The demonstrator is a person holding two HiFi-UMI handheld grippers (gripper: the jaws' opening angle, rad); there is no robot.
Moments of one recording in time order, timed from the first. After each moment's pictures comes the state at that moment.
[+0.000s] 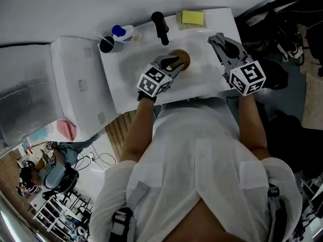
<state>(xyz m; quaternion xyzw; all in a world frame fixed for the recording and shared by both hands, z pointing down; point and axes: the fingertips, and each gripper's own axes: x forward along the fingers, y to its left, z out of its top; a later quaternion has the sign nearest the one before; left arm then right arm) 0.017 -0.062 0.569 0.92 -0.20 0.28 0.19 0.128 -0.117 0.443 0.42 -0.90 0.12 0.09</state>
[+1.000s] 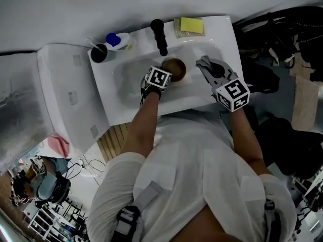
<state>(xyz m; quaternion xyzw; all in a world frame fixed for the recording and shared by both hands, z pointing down) -0.038 -0.082 0.760 0.77 -0.28 0.46 0.33 0.081 -0.095 0.517 0.37 -0.90 0.17 0.18</state>
